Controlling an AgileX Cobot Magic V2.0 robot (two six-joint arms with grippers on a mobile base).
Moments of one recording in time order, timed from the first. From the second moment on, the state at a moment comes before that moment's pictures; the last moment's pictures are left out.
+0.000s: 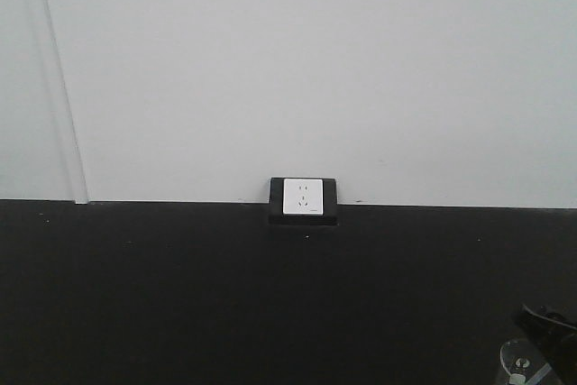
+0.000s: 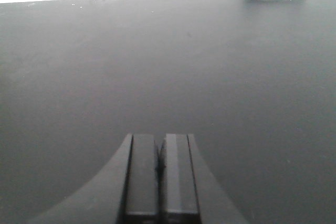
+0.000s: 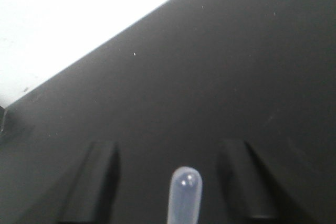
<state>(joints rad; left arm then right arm) -0.07 -0.01 0.03 -0.02 0.01 0.05 0.08 1.65 -0.55 0.61 -0.73 0.11</state>
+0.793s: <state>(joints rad) -0.07 -0.01 0.03 -0.02 0.01 0.05 0.08 1.40 -0.56 0.39 -0.74 -0.20</state>
